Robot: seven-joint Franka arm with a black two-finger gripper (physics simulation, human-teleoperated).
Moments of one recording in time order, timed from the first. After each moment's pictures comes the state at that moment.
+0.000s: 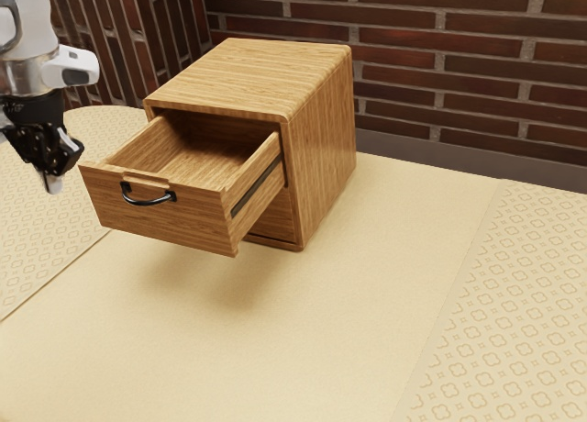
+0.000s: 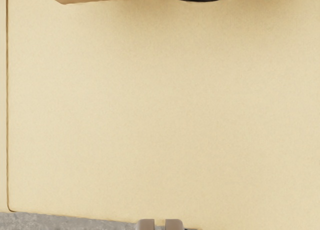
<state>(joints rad) 0.01 -0.48 0.04 -2.04 0.16 1.48 0.01</state>
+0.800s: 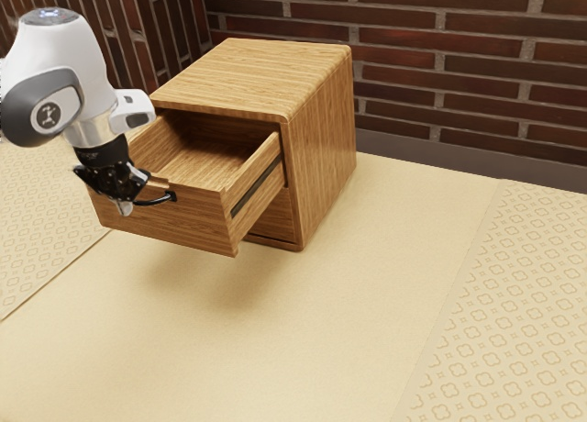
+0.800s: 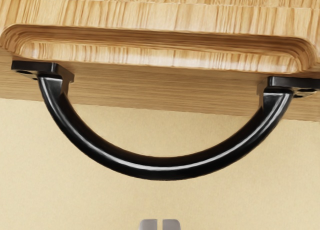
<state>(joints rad) -0.01 -0.39 0.04 -2.25 0.13 1.97 -0.18</state>
